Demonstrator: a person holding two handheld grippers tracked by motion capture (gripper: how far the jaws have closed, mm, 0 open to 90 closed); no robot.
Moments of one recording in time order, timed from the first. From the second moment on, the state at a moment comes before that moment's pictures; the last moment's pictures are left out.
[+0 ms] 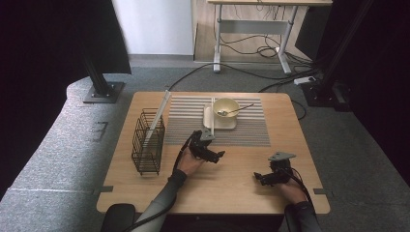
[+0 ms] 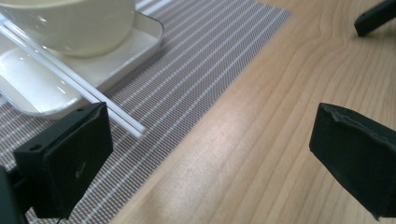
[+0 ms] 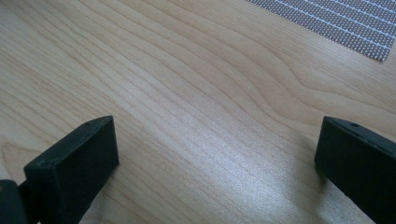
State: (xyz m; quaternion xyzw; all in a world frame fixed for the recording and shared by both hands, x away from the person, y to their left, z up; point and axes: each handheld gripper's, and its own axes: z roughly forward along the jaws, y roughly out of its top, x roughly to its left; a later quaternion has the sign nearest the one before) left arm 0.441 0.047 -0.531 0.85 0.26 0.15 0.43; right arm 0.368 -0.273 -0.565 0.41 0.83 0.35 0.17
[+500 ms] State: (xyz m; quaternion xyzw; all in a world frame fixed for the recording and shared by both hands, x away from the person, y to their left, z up) left arm 0.441 0.044 -0.546 0.85 0.27 0.13 0.42; right arm 0.368 -0.273 -0.565 0.41 0.83 0.35 0.17
